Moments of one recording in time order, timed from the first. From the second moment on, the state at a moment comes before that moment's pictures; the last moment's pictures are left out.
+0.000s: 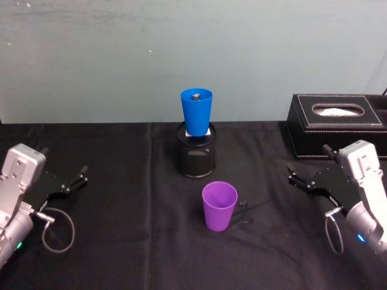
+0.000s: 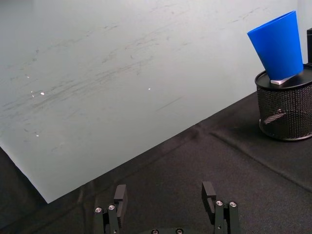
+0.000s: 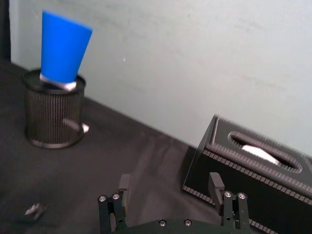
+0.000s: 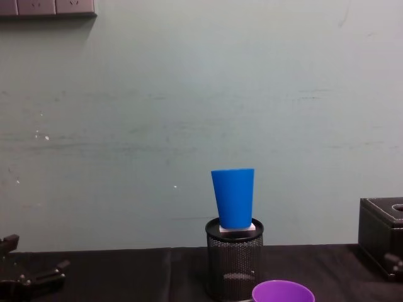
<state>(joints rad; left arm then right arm) -0.20 0.60 0.45 -1.41 -0.25 -0.12 0.03 0.20 0.60 -0.44 -1.41 0.25 -0.13 -0.02</state>
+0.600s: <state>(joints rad) -0.20 0.60 0.45 -1.41 -0.25 -0.12 0.03 0.01 0.71 -0.36 -1.60 0.43 -0.23 0.22</state>
